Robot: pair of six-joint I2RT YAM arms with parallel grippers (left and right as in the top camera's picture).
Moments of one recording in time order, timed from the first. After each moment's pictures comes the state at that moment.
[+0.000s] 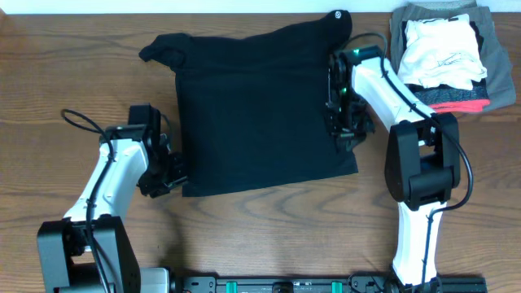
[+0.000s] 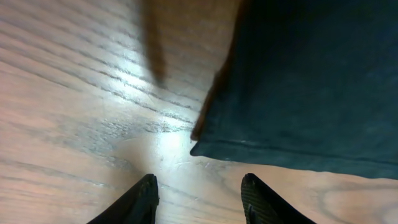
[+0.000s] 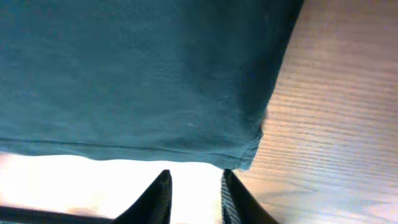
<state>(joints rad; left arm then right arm) 0.06 1.56 0.93 -0.99 0.14 -0.32 0.25 2.22 1.74 -1.44 -0.08 0.14</state>
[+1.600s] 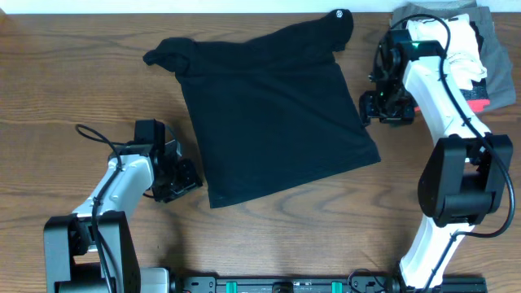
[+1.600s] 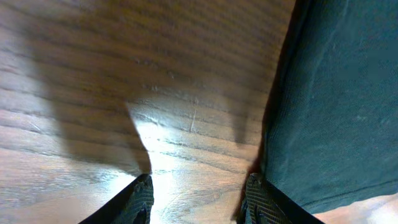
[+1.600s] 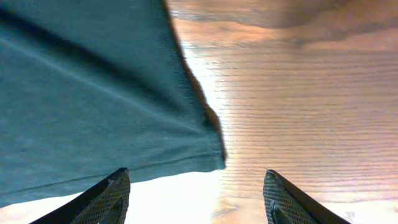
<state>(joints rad) 0.06 1.56 0.75 -0.72 0.31 -0.30 0.06 2.05 1.70 -1.27 -0.01 0.10</state>
